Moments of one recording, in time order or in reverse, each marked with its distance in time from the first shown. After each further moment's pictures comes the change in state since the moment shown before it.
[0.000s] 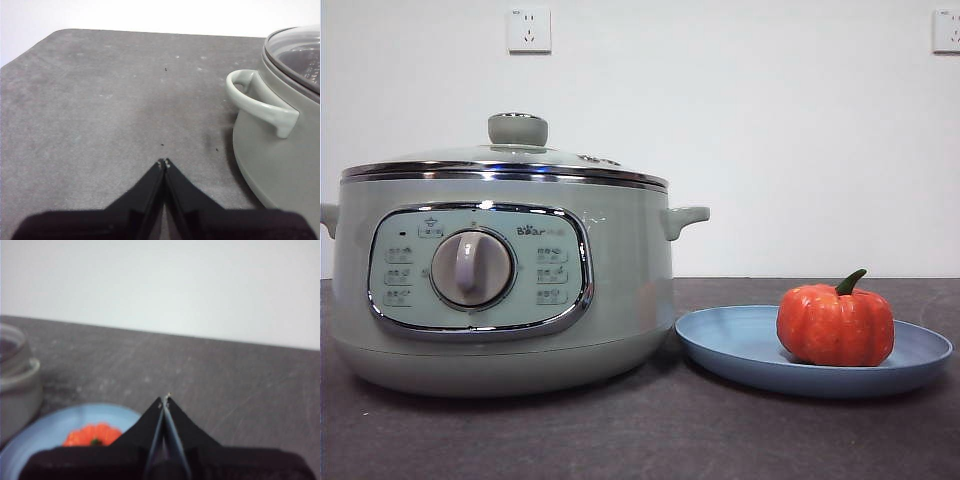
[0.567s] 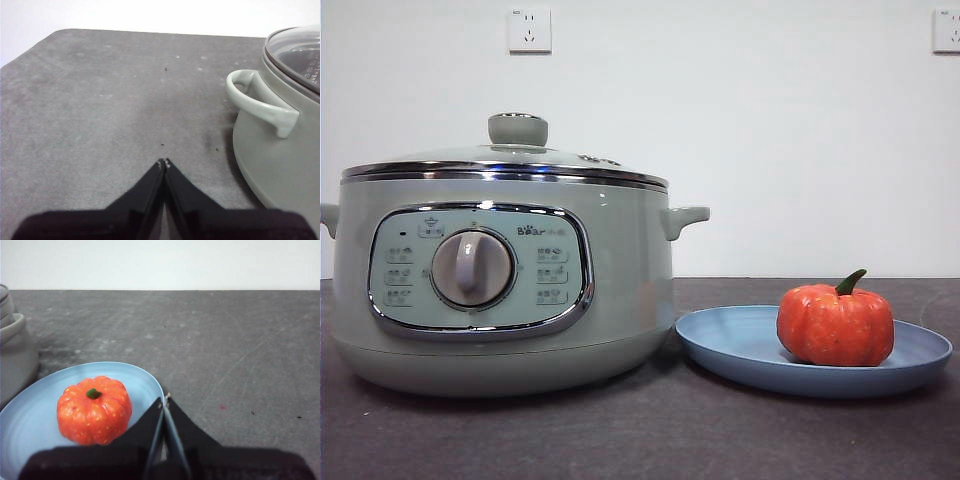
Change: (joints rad) left arm 0.000 0.000 0.000 0.000 0.000 0.000; right arm -0.004 -0.029 -0.122 -0.018 0.003 0.082
